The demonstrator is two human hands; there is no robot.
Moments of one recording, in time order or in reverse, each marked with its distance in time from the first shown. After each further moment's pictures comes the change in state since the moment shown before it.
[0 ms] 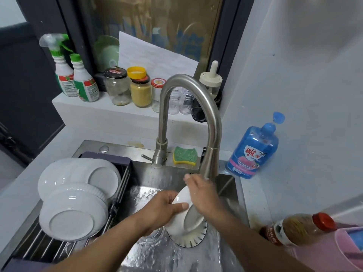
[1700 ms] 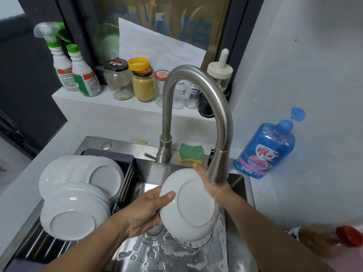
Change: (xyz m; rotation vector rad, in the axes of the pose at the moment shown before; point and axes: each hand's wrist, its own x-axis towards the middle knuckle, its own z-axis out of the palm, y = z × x) left_hand 0.003 -0.016 -0.042 -0.562 -0.092 -0.146; right_hand 0.037 0.006 -0.026 0.704 -0.029 0.508
